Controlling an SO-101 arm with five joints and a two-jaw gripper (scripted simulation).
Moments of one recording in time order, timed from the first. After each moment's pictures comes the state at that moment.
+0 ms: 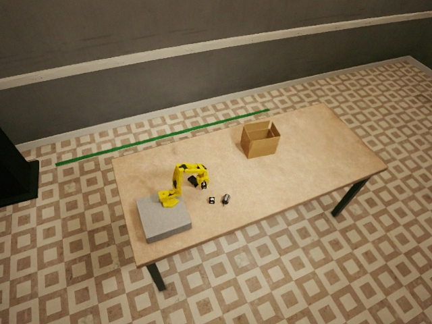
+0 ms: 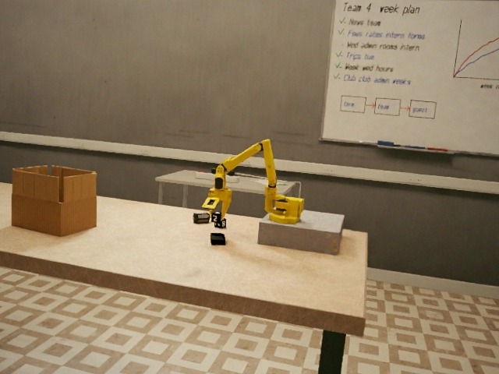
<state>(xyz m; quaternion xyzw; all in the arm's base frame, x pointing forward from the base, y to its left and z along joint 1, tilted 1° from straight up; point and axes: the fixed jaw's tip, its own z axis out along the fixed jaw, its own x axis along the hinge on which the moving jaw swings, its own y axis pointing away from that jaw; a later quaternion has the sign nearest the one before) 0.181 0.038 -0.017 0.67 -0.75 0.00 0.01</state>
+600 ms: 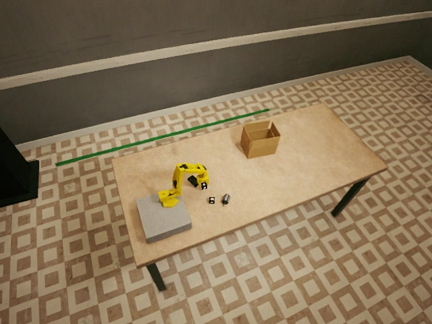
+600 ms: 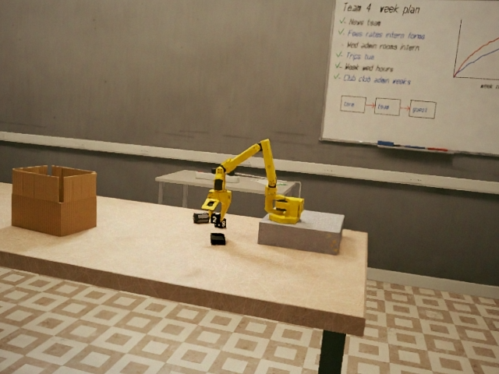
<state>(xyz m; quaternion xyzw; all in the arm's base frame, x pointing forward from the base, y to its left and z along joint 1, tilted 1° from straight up) 0.182 0.039 -0.021 0.67 -0.75 0.00 0.00</state>
